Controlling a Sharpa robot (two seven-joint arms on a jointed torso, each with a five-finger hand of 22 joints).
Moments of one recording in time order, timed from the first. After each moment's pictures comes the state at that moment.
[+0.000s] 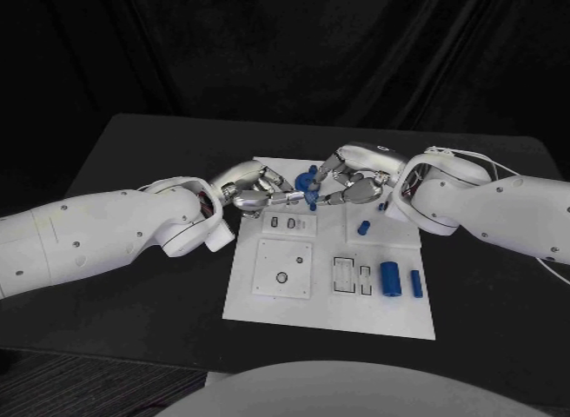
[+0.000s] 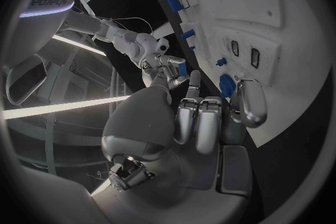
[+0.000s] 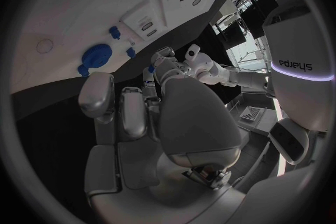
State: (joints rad) left arm 1.26 -0.82 -0.21 1.53 -0.73 -0.22 0.22; left_hand 1.23 0.10 -0.16 0.28 0.18 0.90 0.12 0.24 0.53 1.47 0.05 1.52 1.31 1.47 0.00 1.57 1.31 0.07 1.27 0.12 1.28 1.31; right arm 1.33 -0.70 -0.21 1.43 -1.26 -0.30 0.26; right_hand 1.40 -0.04 0.16 0.07 0.29 1.08 0.04 0.19 0.19 1.47 -0.03 1.50 1.31 1.47 -0.10 1.31 1.26 0.10 1.43 0.01 1.03 1.31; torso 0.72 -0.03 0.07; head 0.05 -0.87
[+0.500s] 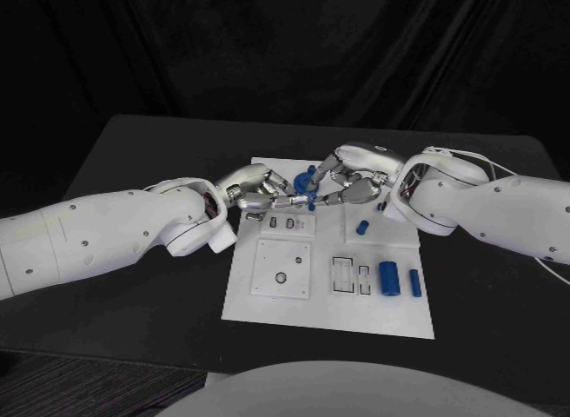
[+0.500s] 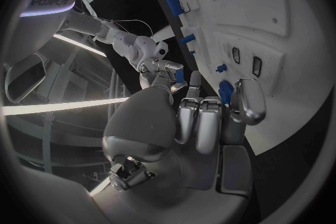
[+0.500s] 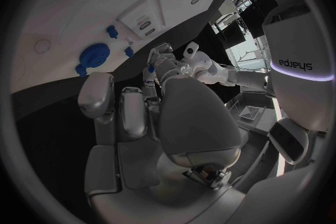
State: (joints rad) left arm 1.26 -0.79 -0.21 1.51 -0.73 -0.18 0.22; left_hand 1.26 0.11 -0.17 0.28 0.22 0.90 0.12 0.23 0.51 1.46 0.05 1.51 1.31 1.47 0.00 1.57 1.31 0.09 1.26 0.12 1.27 1.31; right arm 1.33 -0.70 -0.21 1.44 -1.25 -0.31 0.26; right_hand 1.40 -0.04 0.16 0.07 0.29 1.08 0.04 0.19 0.19 1.47 -0.03 1.50 1.31 1.47 -0.10 1.31 1.26 0.10 1.43 0.02 1.03 1.31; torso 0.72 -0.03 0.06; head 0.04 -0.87
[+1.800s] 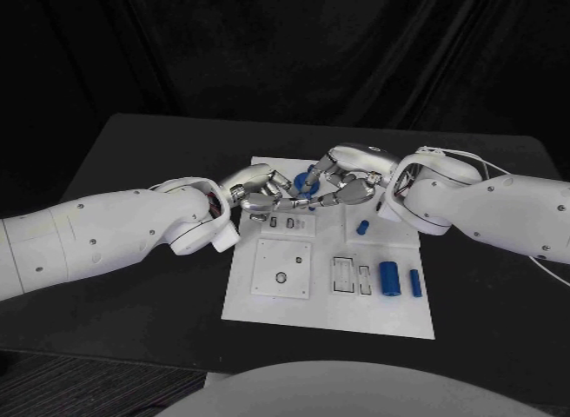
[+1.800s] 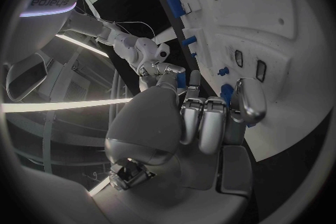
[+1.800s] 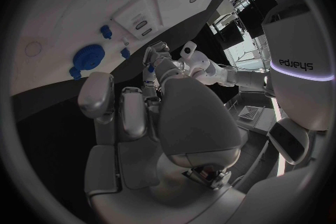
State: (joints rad) left arm 1.25 -0.76 -0.21 1.47 -0.73 -0.16 0.25; left_hand 1.41 0.12 -0.12 0.27 0.43 0.93 0.11 0.22 0.48 1.46 0.05 1.51 1.31 1.47 0.01 1.57 1.31 0.08 1.26 0.12 1.25 1.31; right arm 1.33 -0.68 -0.21 1.44 -1.25 -0.30 0.26; right_hand 1.41 -0.04 0.16 0.07 0.28 1.08 0.04 0.19 0.19 1.47 -0.03 1.50 1.31 1.47 -0.10 1.31 1.26 0.10 1.43 0.02 1.03 1.31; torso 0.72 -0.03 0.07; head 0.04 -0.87
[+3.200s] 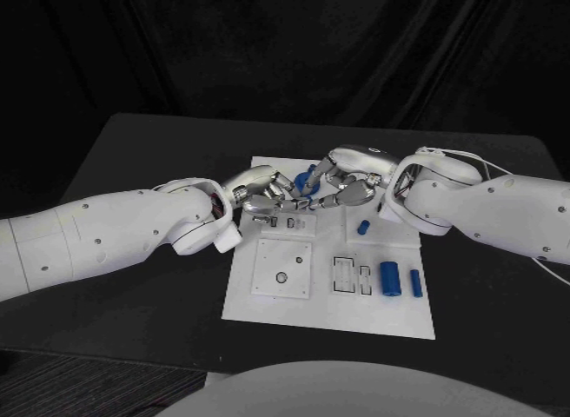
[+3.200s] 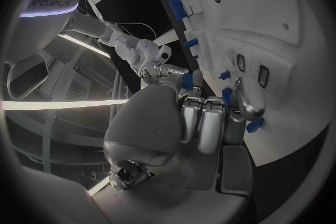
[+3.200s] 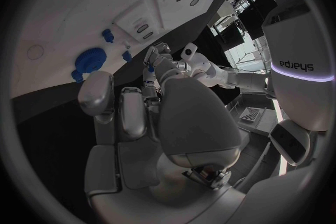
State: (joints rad) left arm 1.25 -0.75 -0.21 1.46 -0.73 -0.14 0.26; left_hand 1.43 0.10 0.18 0.31 0.49 0.91 0.11 0.34 0.54 1.45 0.04 1.49 1.31 1.47 0.00 1.57 1.31 0.08 1.25 0.11 1.22 1.31; right arm 1.33 -0.68 -0.21 1.44 -1.27 -0.28 0.24; right_hand 1.41 -0.04 0.17 0.06 0.28 1.08 0.04 0.19 0.19 1.47 -0.03 1.50 1.31 1.47 -0.09 1.31 1.25 0.10 1.43 0.02 1.01 1.31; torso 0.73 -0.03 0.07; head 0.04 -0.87
